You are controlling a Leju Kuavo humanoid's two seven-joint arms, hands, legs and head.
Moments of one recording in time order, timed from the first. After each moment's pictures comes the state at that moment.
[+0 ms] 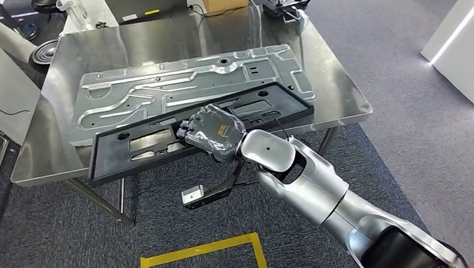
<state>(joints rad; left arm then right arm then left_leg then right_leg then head) 0.04 0.21 0.33 0.00 -0.55 -0.58 -0.27 -0.91 0.05 0.98 -1.15 1.16 -0.08 -0.32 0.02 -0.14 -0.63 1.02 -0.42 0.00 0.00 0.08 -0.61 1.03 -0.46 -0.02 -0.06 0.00</state>
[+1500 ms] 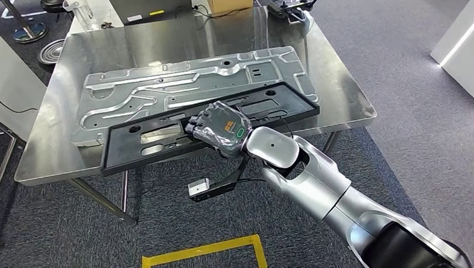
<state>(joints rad) 0.04 0.21 0.39 0.00 -0.59 -0.58 -0.26 -0.92 0.04 0.98 -1.08 1.16 -0.11 -0.32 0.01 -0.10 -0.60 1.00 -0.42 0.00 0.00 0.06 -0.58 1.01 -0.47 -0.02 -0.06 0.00</state>
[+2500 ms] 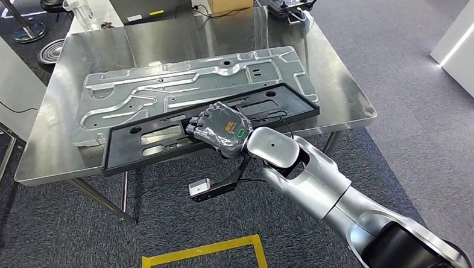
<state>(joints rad) 0.04 0.21 0.41 0.00 -0.60 -0.59 -0.26 -0.92 0.04 0.98 -1.08 1.15 -0.11 -0.32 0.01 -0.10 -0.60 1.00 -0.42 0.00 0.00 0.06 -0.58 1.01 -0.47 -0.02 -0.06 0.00</state>
